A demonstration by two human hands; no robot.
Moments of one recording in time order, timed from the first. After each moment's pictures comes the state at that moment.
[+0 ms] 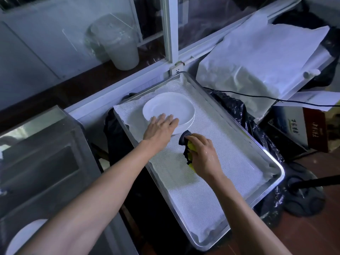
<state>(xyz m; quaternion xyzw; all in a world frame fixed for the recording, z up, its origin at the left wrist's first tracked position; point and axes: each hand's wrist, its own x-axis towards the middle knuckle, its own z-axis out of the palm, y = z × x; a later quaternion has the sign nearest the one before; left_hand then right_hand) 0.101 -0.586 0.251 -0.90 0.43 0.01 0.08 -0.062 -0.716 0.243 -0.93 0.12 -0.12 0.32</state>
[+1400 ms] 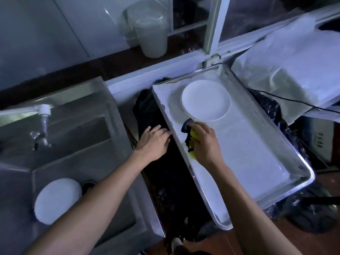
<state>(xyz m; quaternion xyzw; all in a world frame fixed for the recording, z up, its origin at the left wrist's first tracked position) 0.037 -0.425 0.243 -0.95 0.31 0.06 -0.07 -0.044 -0.617 0.263 -0.93 0.05 -0.11 0.35</state>
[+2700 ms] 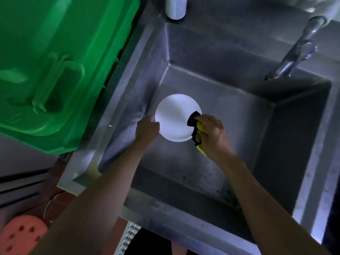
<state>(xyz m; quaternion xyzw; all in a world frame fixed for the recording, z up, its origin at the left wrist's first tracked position) -0.112 0.145 0.034 -0.82 -0.44 0.16 -0.34 -0.019 -0.066 0.096 -0.87 -0.29 0.22 0.32</state>
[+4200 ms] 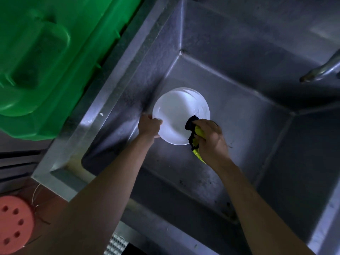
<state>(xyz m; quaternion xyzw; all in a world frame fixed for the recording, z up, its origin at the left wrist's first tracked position) -0.100 0.129 -0.005 -0.52 -0.65 0.02 -0.55 -0.017 -0.062 0.027 -0.86 -0.29 0.28 0.31</state>
